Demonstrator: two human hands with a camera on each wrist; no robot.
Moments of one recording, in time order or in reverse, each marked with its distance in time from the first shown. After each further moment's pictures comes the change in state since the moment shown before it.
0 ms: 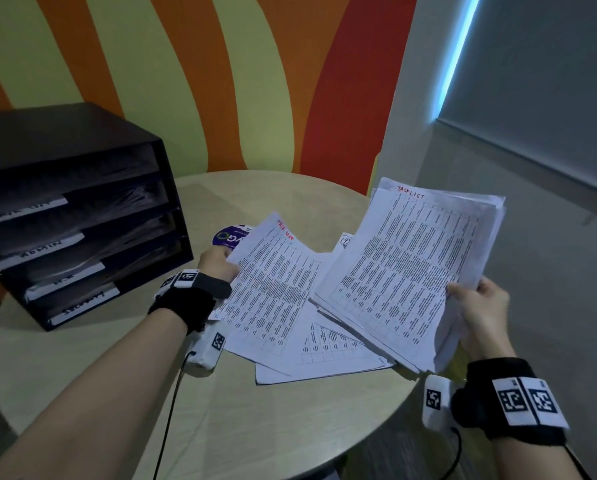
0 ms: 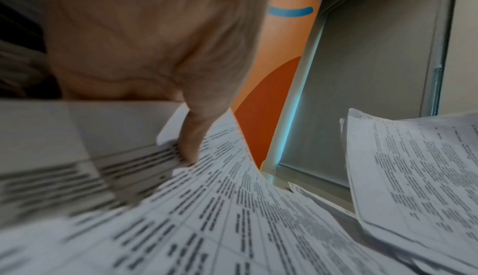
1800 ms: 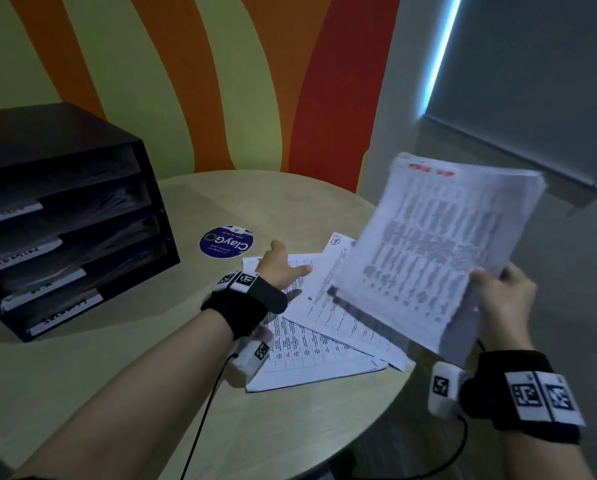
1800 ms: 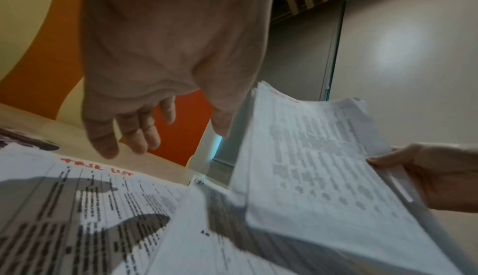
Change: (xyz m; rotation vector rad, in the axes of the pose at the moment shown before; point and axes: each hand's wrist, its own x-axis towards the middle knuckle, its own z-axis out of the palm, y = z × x) left_hand -0.040 0.094 0.064 -0.076 -0.218 0.191; right_hand 0.015 -0.009 -0.018 0.061 0.213 -0.209
